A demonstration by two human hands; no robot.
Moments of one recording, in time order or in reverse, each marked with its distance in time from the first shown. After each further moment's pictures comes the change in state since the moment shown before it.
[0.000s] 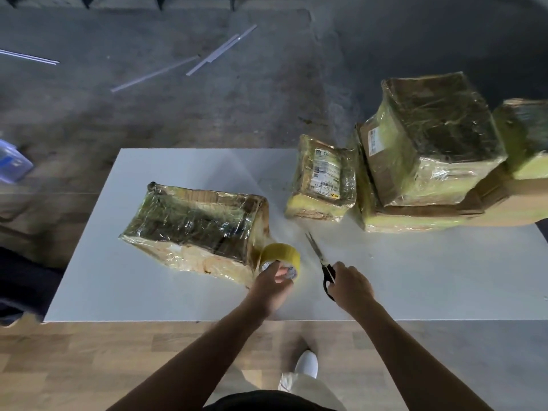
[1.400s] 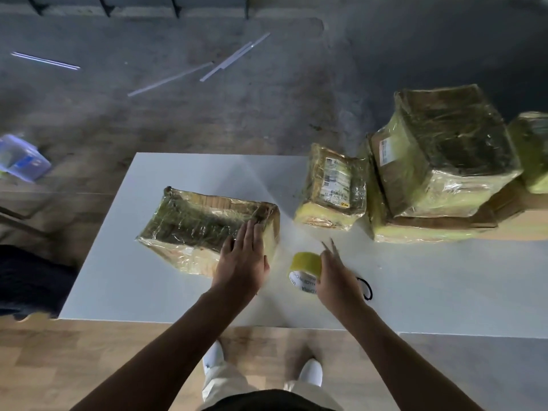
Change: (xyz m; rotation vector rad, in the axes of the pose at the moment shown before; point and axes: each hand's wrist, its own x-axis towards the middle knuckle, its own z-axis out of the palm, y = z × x) left_hand -0.008 0.028 -0.070 1.156 0.452 0.460; right_hand -0.014 -0.044 -0.011 0.051 0.245 -0.290
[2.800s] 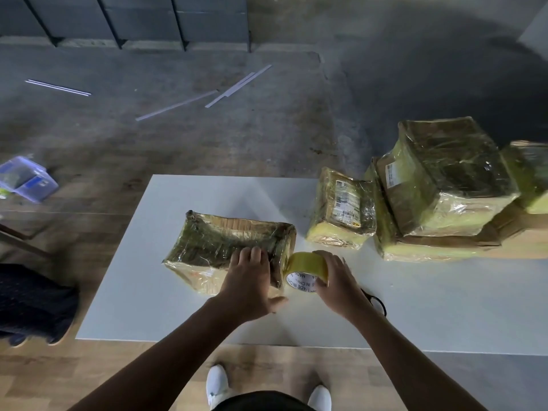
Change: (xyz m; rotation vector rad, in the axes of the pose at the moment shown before) left_hand -0.010 -0.028 -0.038 0.069 -0.202 0.079; right_hand 0.019 -0.028 -0.014 0.323 0.052 -0.099
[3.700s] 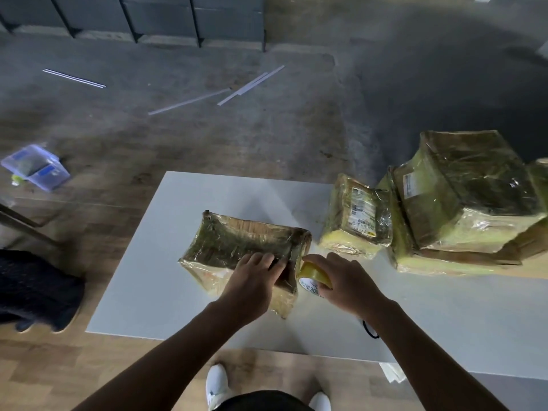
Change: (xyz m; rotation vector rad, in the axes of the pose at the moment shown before) left_hand -0.002 -0.032 0.020 -0.115 0.235 0.151; right_hand 0.020 -0.030 -0.021 -0.391 -0.127 -0.346
